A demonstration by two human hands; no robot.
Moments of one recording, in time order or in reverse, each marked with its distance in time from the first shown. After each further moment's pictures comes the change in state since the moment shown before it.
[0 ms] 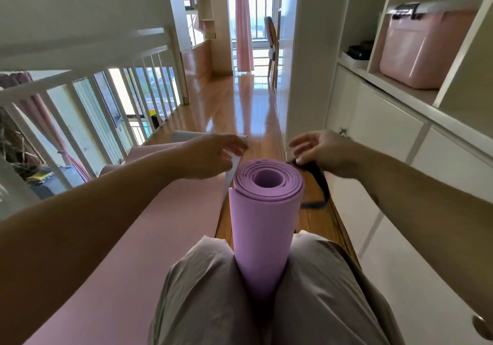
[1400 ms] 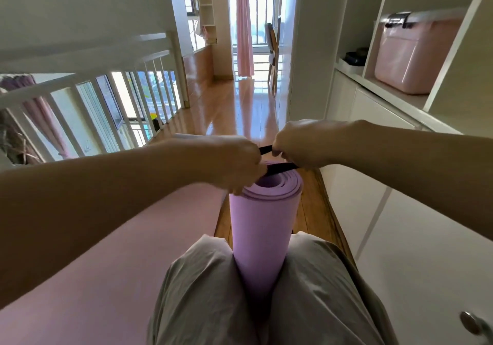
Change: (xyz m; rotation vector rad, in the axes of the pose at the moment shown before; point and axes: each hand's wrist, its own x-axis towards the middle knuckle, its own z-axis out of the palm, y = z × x) left_hand -0.016 0.080 0.005 0.861 -0.182 0.132; right_hand -0.026 -0.068 0.024 -1.465 -0.133 -0.298
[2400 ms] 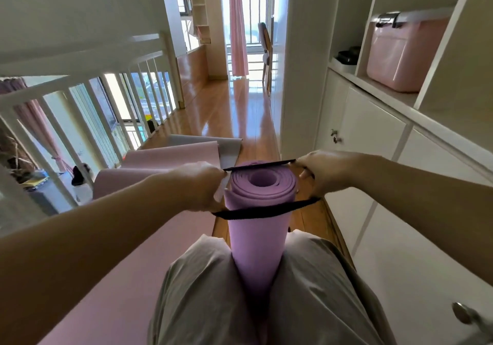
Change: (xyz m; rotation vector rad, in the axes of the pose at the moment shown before) left_hand -0.018 -0.023 0.050 -0.372 -0.185 -0.192; right_hand -0.019 0.022 0.059 0.472 -0.162 0.208
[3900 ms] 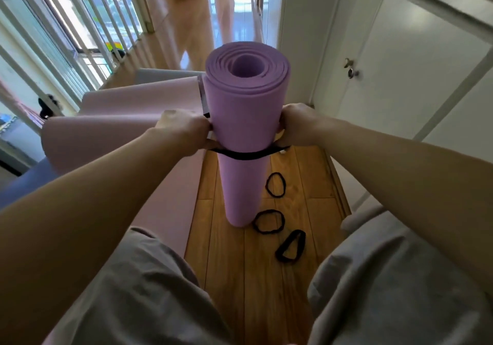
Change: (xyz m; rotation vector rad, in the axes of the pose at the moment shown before) left_hand 0.187 -0.062 0.080 0.223 0.093 -0.100; right_hand 0.184 0.045 0.071 0.255 0.157 -0.051
